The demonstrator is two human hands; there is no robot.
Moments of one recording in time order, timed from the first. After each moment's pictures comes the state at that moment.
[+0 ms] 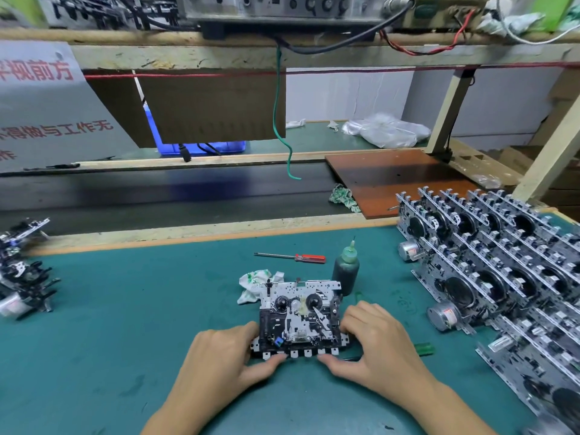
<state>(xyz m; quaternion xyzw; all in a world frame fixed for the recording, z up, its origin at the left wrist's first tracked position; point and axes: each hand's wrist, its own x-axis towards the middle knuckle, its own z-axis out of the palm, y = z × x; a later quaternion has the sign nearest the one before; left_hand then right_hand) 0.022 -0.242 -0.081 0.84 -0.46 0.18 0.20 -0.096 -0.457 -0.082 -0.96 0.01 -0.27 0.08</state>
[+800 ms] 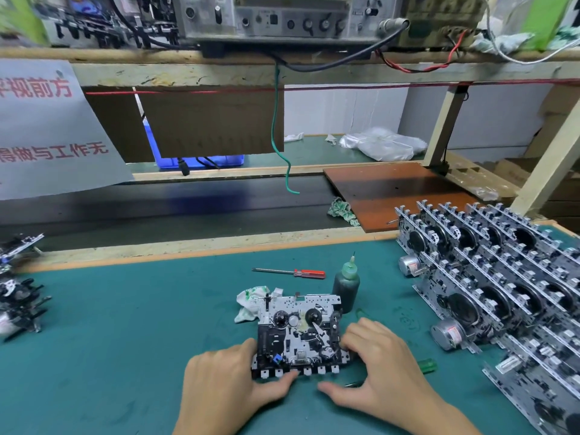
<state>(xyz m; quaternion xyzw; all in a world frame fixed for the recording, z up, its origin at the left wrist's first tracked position) 0.011 -0.261 -0.078 0.88 -0.38 0.17 0.21 -0.094 -0.458 -0.081 -0.96 0.01 -0.28 0.09</state>
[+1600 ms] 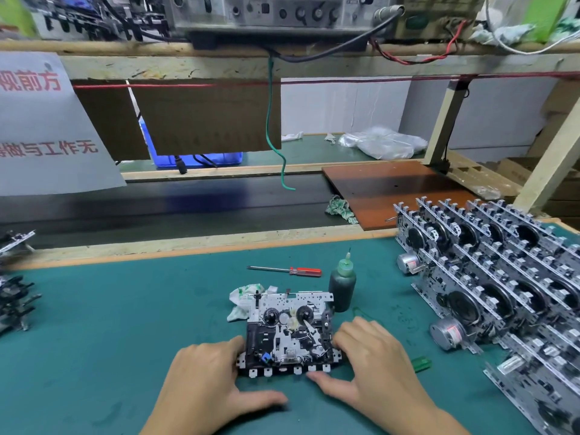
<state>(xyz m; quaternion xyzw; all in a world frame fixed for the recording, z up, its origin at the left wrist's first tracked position) 0.021 -0.246 -0.071 0.92 -0.36 0.02 0.17 -0.089 -0.454 -0.087 -0.95 0.01 -0.31 0.02</state>
